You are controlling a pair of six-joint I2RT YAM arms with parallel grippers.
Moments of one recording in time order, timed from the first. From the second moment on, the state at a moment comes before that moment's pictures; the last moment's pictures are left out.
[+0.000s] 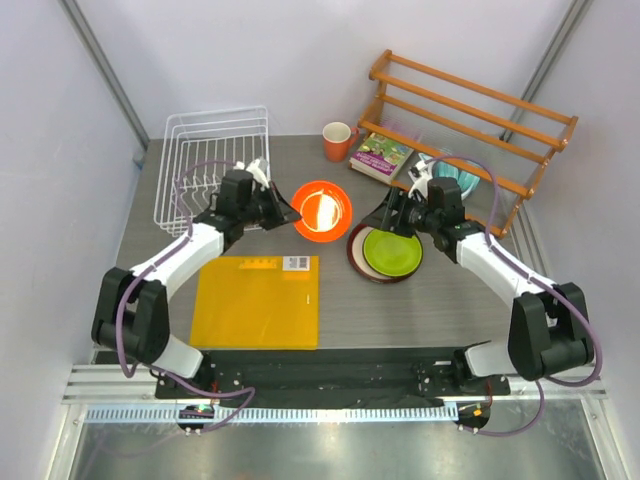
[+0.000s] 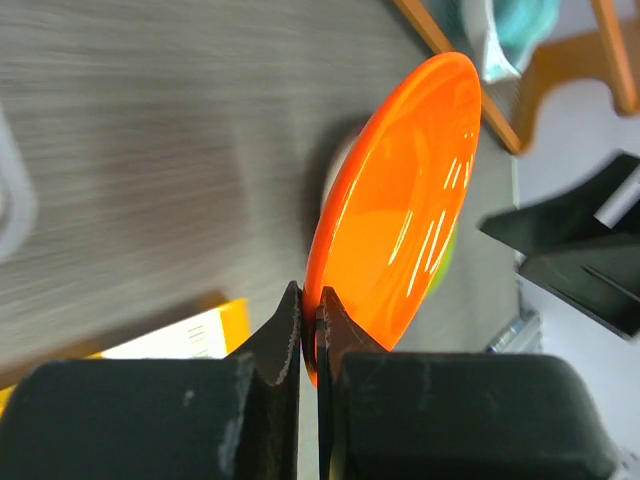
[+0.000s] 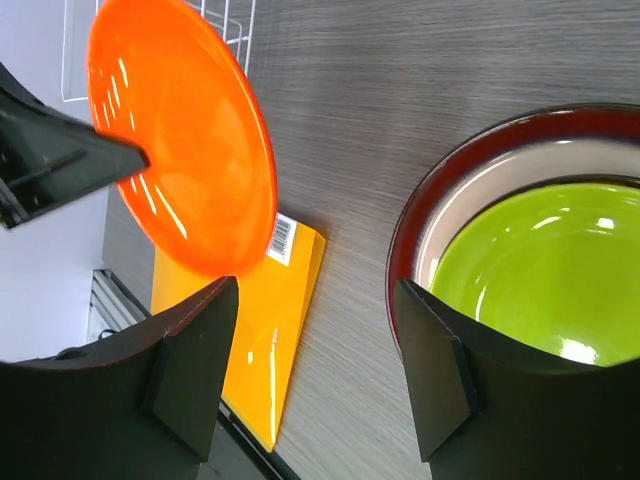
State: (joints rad) left arm -0.35 1.49 1.02 -0.08 0.36 -0.68; right arm 0.25 1.36 0.86 -0.04 -0.50 0.57
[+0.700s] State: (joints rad) left arm -0.47 1.56 0.97 0.11 0.43 -0.79; right arm 0.26 1.48 0.86 0.12 -0.63 0.64
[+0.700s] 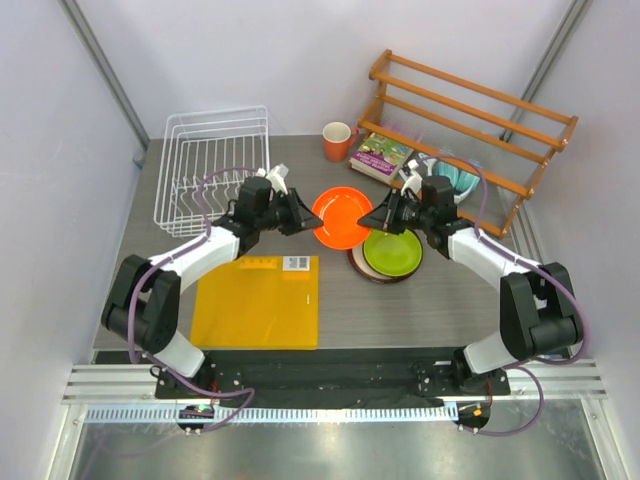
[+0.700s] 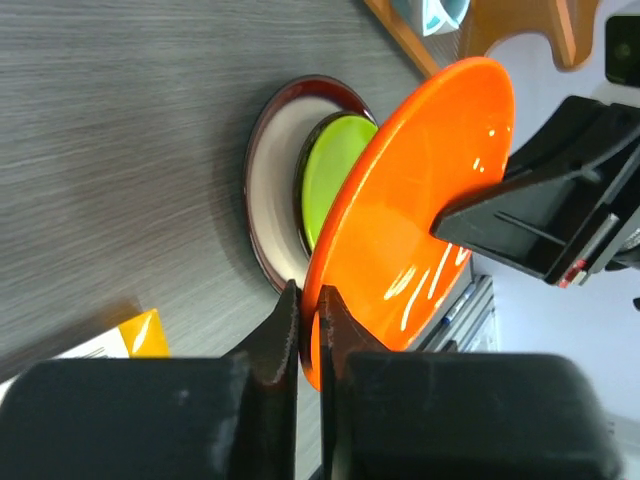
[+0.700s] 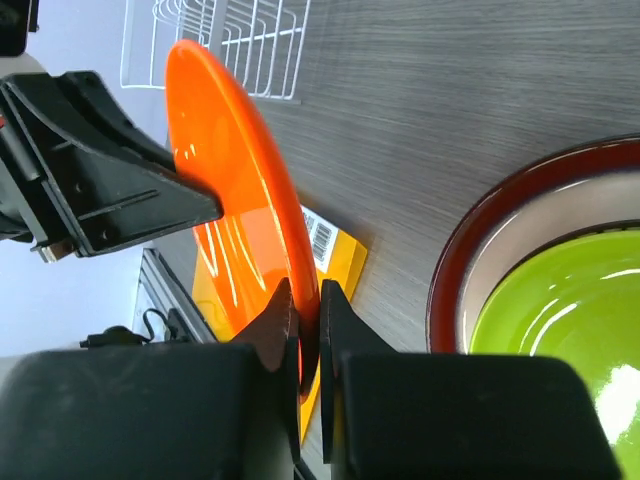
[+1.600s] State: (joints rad) left arm -0.48 1.32 1.02 -0.22 -0.26 -0.44; right arm -0.03 1.29 0.64 -0.17 -0.41 0.62
